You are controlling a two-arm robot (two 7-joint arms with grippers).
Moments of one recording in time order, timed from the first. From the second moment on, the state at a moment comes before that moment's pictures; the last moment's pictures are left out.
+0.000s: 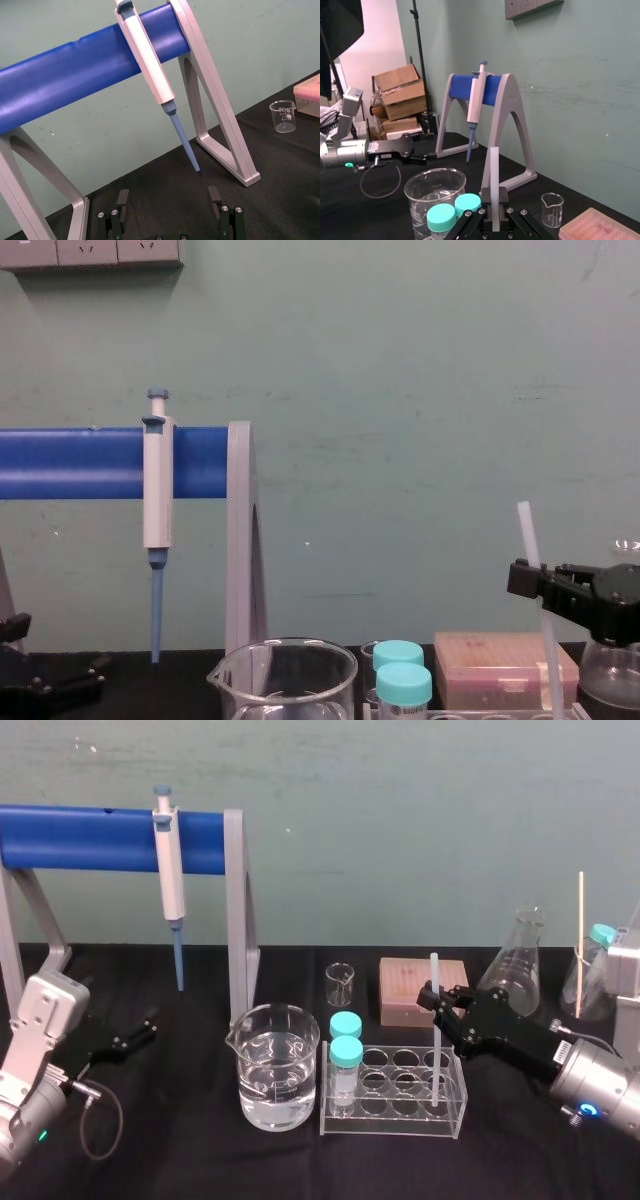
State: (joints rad) left arm -0.20 0.60 0.45 -1.41 -0.25 -0.12 0.03; right arm 0.33 0.54 -0.41 -1.30 0.67 -0.18 0.76
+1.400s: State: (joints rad) left arm -0.20 0.60 0.45 -1.41 -0.25 -0.12 0.03; right arm 0.34 0.50 -0.41 -1.23 0.65 -0.18 0.77
